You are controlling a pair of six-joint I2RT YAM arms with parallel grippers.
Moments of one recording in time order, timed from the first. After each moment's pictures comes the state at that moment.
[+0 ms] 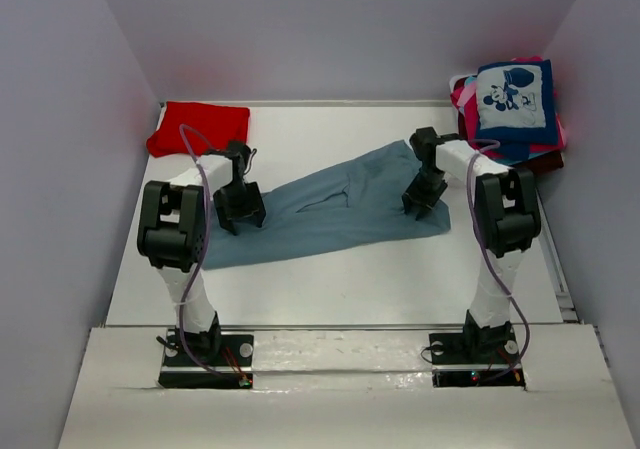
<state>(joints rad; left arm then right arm) -0.17 1.90 1.29 -0.88 -0.02 -0.47 0.21 2.01 1.47 -0.97 0.07 0.89</state>
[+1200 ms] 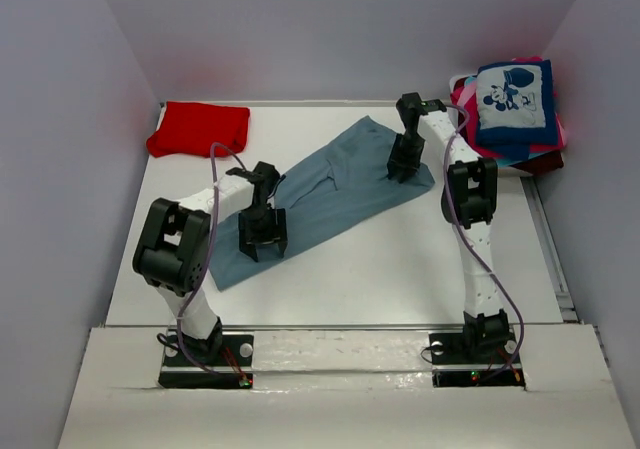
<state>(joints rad) -0.36 1.73 1.09 -0.93 0.11 -0.48 0.21 2.52 2.34 -1.23 -0.05 0.58</state>
